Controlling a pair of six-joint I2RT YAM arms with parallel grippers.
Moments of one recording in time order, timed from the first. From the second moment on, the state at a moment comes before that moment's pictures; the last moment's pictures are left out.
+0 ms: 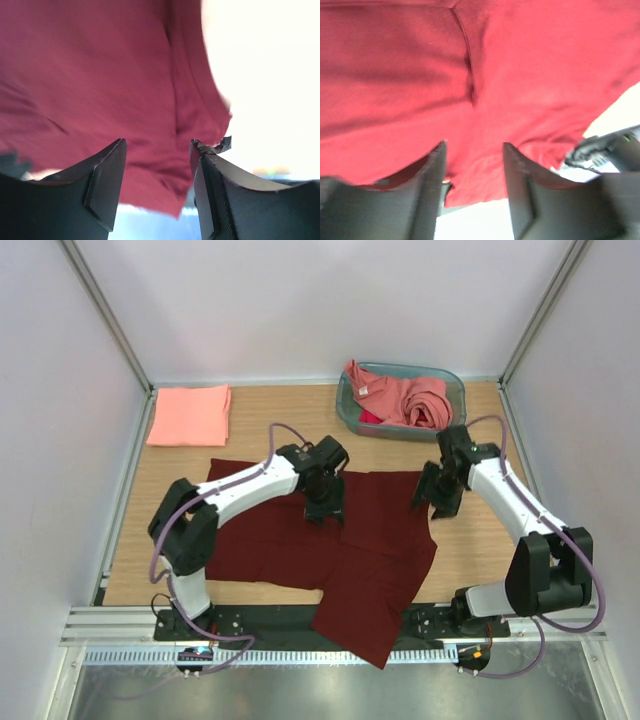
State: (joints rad) left arm -0.83 1.88 1.43 -0.84 0.17 -0.79; right arm 0.15 1.38 0.96 -0.97 -0.14 0.58
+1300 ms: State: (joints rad) left arm -0.06 2.13 1.61 -0.90 0.13 -0.52; right arm 0.15 1.96 1.36 -0.68 0.20 0.67
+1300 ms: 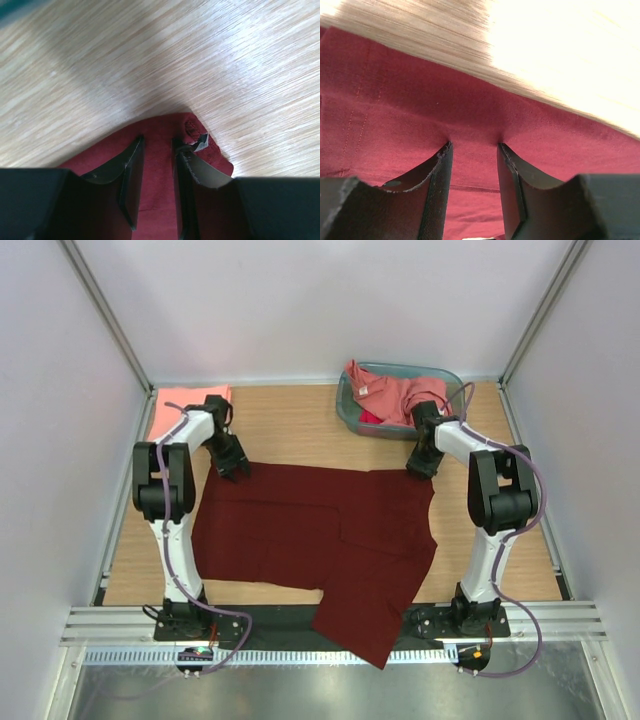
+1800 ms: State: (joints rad) left arm -0.06 2.24 1.79 -1.00 0.14 -0.54; right arm 0.15 2.05 1.47 -0.58 0.33 0.65
